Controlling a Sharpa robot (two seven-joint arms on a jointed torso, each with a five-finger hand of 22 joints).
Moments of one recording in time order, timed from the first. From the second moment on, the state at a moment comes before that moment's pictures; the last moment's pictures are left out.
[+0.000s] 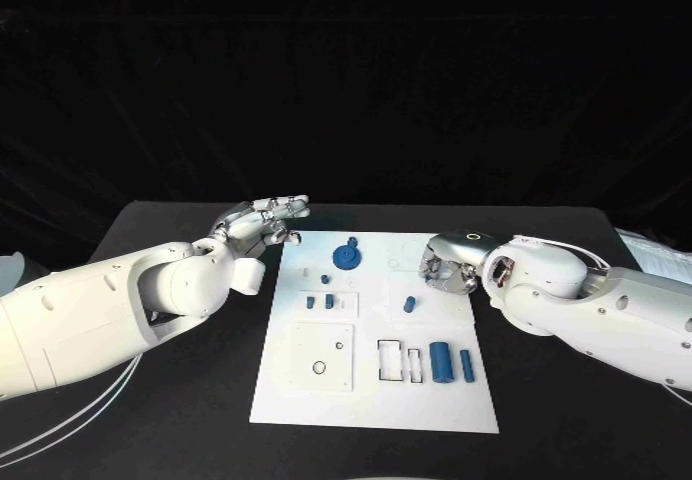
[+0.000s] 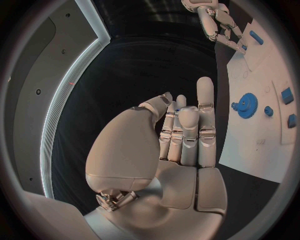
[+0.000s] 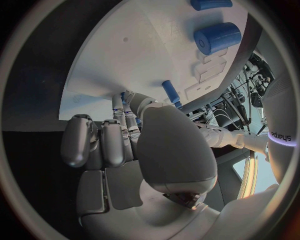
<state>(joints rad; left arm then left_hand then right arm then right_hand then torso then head) 1.19 -0.86 -0.03 1.50 0.19 -0.20 0.33 1.38 -0.13 0.42 0.03 0.13 1.06 0.16 0.13 0.07 1.16 0.08 0.26 0.10 1.29 0.00 1.15 0.67 0.16 1.30 0.09 0.54 0.73 1.12 -0.85 0.04 1.54 -1.74 -0.11 -0.19 1.48 -0.14 0.48 0.09 0.14 1.18 0.13 0.08 0.08 1.25 0.06 0.08 0.09 1.47 -0.01 1.32 1.24 0.08 1.40 0.09 1.32 1.12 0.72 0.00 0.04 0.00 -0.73</state>
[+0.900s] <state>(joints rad) 1.19 -0.85 -0.03 1.50 0.16 -0.19 0.33 1.38 -0.13 0.42 0.02 0.17 1.02 0.18 0.11 0.06 1.14 0.09 0.27 0.10 1.28 0.00 1.14 0.67 0.16 1.30 0.10 0.54 0.72 1.09 -0.88 0.04 1.57 -1.81 -0.20 -0.22 1.44 -0.14 0.57 0.04 0.12 1.19 0.12 0.08 0.09 1.26 0.07 0.08 0.08 1.47 -0.02 1.32 1.23 0.08 1.40 0.08 1.33 1.13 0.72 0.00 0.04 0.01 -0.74</state>
